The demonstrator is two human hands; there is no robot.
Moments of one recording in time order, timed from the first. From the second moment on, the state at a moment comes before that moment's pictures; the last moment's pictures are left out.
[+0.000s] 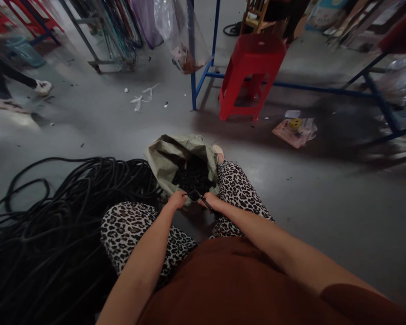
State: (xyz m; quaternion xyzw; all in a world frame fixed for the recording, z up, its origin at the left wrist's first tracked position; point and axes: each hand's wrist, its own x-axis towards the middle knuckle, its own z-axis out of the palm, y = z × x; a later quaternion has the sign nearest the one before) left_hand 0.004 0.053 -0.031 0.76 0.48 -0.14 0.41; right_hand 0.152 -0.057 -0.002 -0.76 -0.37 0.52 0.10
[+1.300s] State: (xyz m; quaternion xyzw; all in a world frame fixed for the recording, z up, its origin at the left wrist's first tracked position) left_hand 0.015 0.050 -0.014 0.78 0.45 -0.07 0.42; right_hand 0.152 -0.055 0.008 -0.71 -0.35 0.58 0.18
